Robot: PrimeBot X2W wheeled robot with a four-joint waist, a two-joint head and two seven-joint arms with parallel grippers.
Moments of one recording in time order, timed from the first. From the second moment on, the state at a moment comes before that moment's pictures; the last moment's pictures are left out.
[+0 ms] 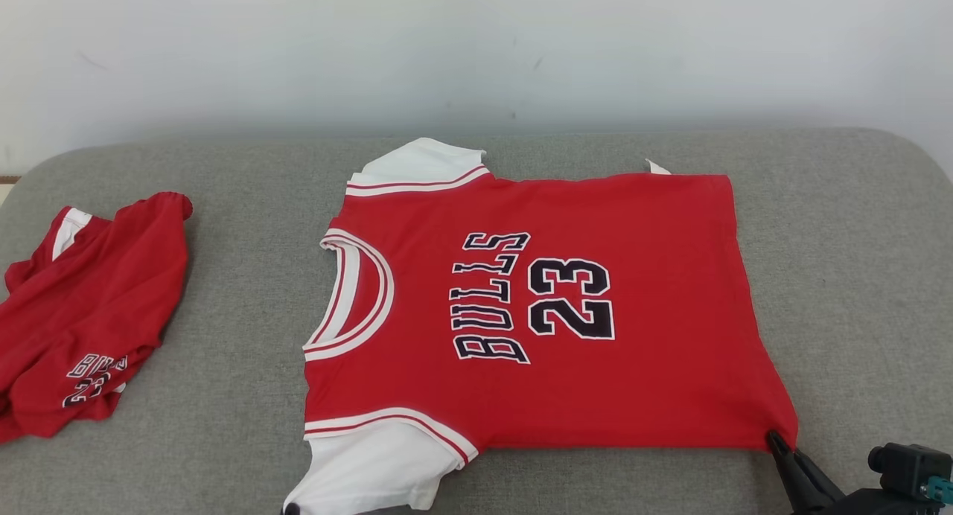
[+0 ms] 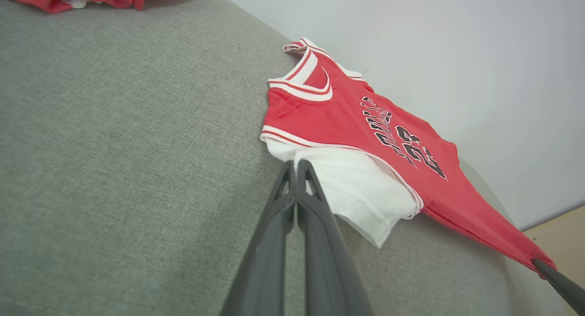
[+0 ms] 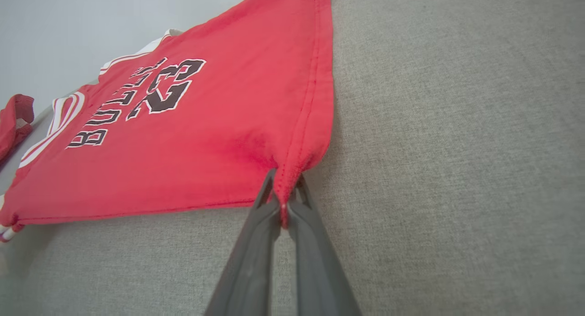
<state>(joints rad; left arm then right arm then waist) 0.15 0.07 -0.19 -0.01 -0.59 0.02 -0.26 -0.07 -0.50 0.48 0.30 0.82 0.13 -0.15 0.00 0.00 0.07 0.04</state>
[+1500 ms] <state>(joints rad) -0.61 0.28 -0.27 0.54 -0.52 -0.13 -0.16 -0.60 -0.29 0.52 0.56 0.75 0.13 0.11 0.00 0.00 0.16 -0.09</state>
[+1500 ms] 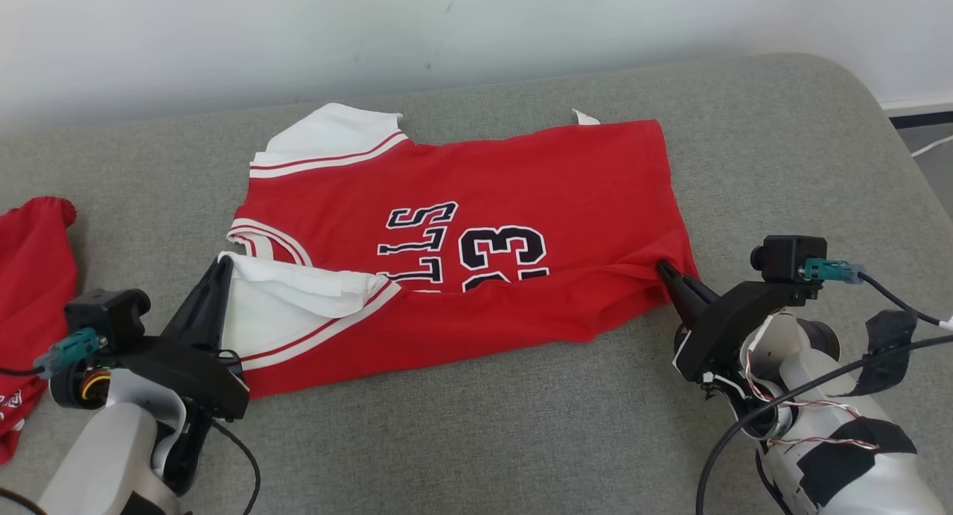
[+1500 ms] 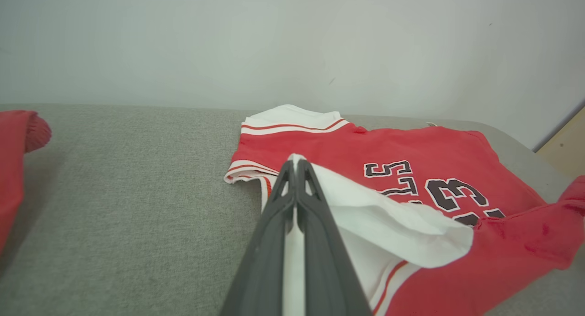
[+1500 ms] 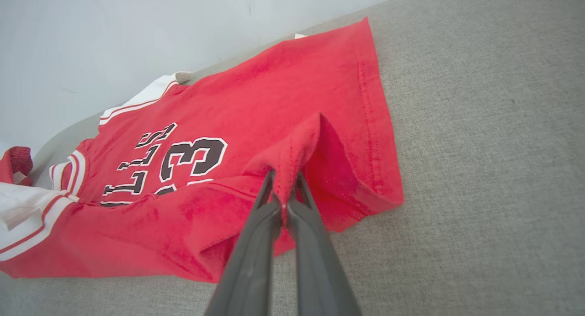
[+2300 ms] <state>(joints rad) -0.76 0.31 -0.43 0.71 -0.63 -0.13 -0.26 -0.76 -0.27 0.62 0.80 0.82 0.13 0.00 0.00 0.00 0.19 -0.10</state>
